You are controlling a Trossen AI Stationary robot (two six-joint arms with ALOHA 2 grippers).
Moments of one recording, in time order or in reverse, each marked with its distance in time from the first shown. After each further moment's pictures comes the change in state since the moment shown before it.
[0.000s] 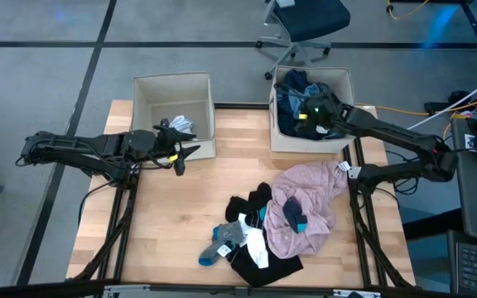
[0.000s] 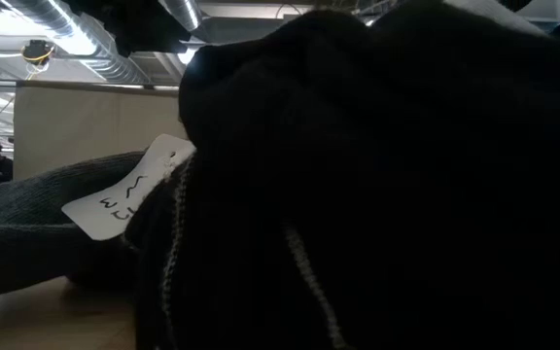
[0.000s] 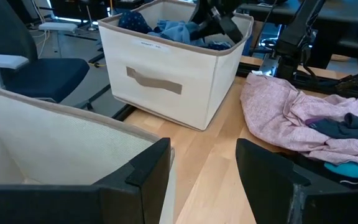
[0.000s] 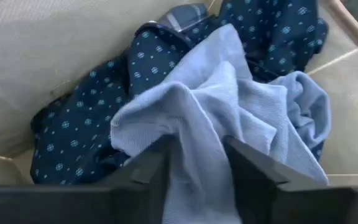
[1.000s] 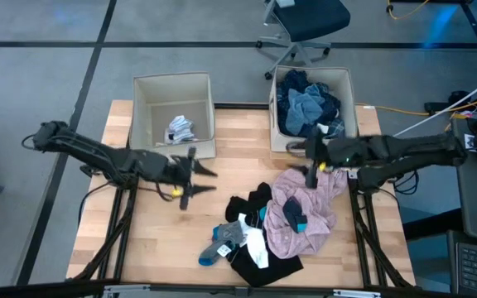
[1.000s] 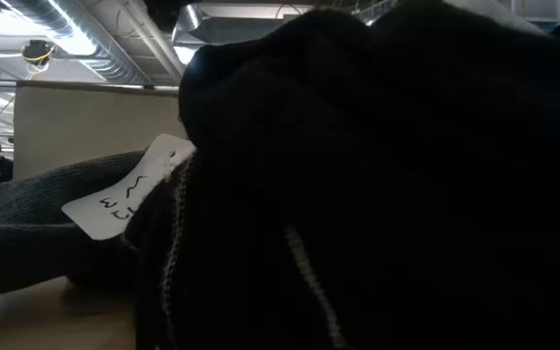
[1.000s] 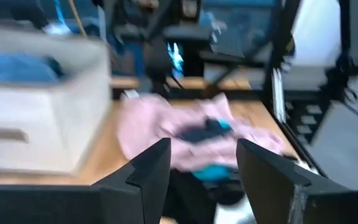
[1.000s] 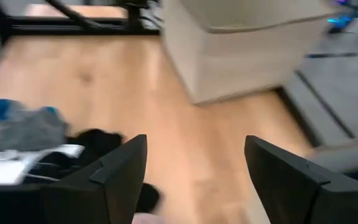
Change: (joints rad) left arm -0.255 0.256 0.005 0.366 0.225 0.057; right arm 0.708 -0.191 0.054 0.019 -0.115 0.195
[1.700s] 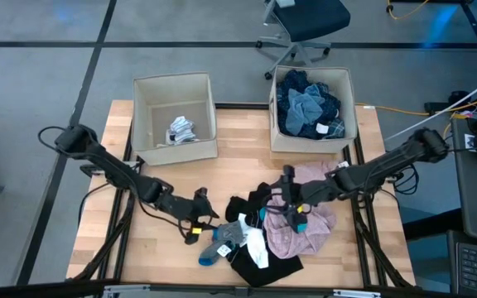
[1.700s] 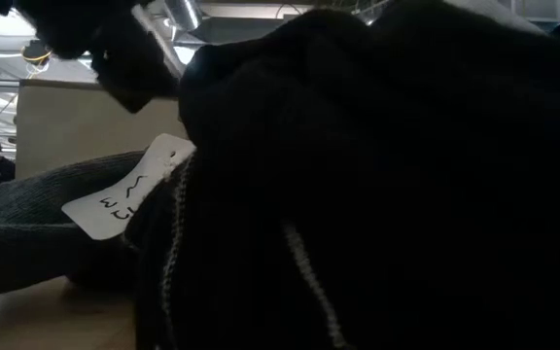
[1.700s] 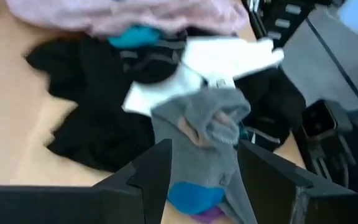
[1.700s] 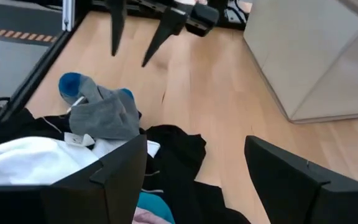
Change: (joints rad) left arm -0.213 0.378 0.000 -0.005 0.024 -0.356; right arm 0.243 0.302 -0.133 0.419 0.027 0.015
